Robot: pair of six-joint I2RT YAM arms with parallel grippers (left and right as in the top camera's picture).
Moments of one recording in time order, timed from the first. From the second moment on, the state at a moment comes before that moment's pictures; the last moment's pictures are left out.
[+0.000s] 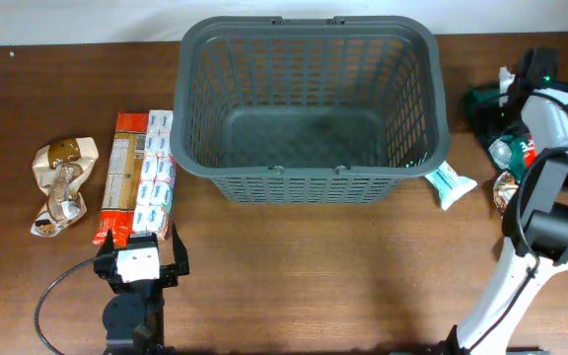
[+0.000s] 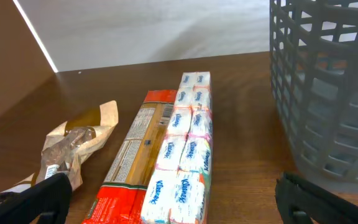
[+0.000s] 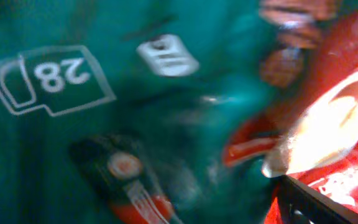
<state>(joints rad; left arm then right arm) -0.01 0.01 0.09 -0.28 -0.18 0.11 -0.33 2.30 1.83 -0.77 0.23 -0.32</state>
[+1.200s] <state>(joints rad) -0.01 0.01 0.09 -0.28 -0.18 0.11 -0.17 2.00 2.73 -1.25 0.19 -0.05</state>
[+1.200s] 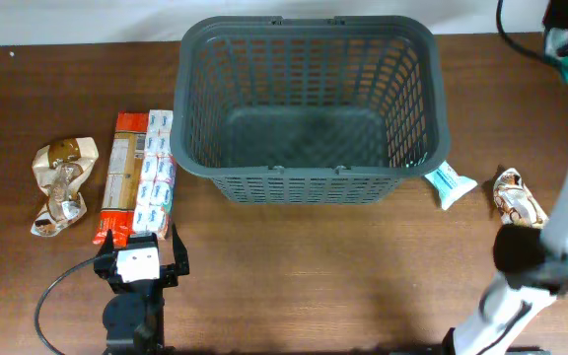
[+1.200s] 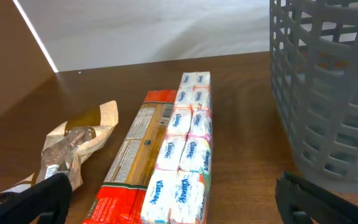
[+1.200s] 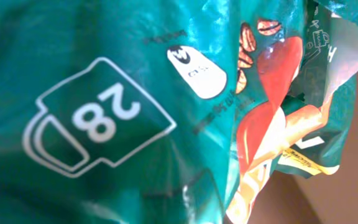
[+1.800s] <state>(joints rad) -0.01 0.01 0.09 -0.28 -0.18 0.11 0.48 1.97 2.58 -1.48 0.05 -0.05</state>
